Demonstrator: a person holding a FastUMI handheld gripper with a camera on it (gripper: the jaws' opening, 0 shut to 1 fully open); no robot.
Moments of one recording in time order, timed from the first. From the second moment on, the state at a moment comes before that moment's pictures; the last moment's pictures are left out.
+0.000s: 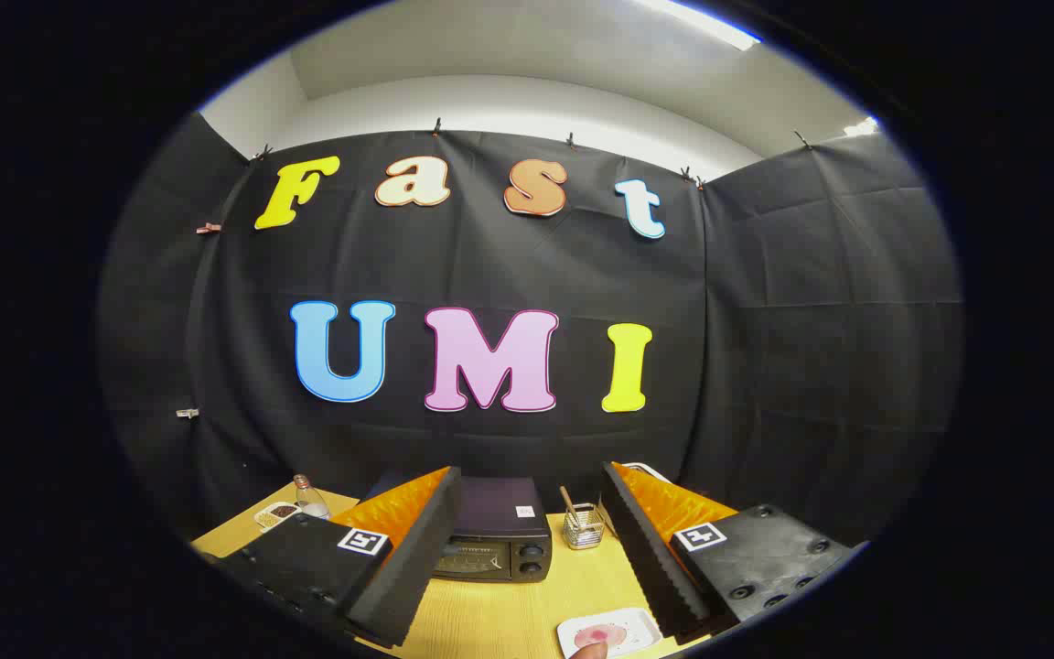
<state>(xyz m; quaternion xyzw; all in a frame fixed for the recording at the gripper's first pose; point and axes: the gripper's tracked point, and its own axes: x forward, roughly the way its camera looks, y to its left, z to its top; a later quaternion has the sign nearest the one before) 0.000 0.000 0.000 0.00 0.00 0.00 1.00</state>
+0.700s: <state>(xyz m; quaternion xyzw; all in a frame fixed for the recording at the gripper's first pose) -0.013 0.012 -0.004 0.00 0.01 0.01 1.00</state>
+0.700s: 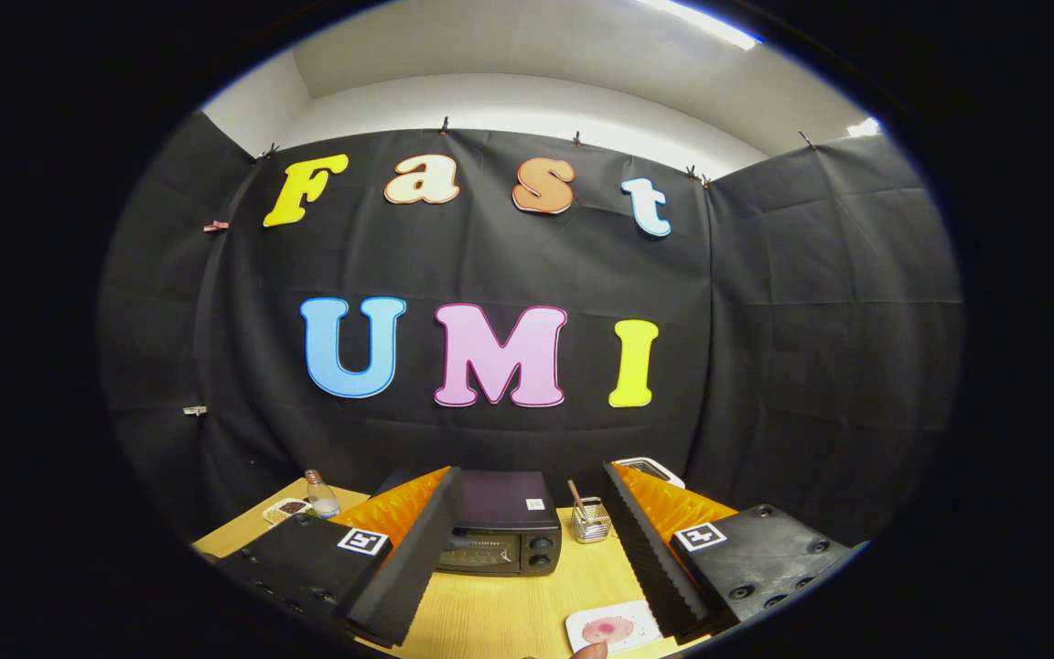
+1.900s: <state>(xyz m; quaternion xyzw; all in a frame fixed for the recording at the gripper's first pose) 0.092 0.119 -0.176 0.03 0.18 0.07 0.98</state>
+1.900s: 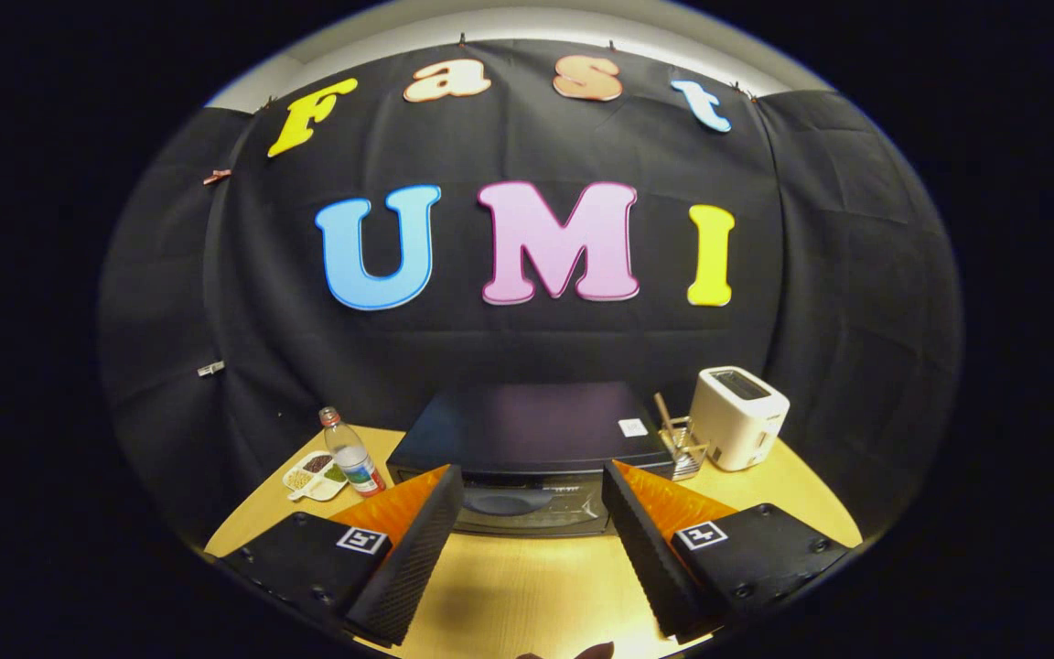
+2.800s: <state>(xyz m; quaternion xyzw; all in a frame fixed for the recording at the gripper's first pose) 0.170 0.162 -0.276 0.00 0.25 0.04 0.97</state>
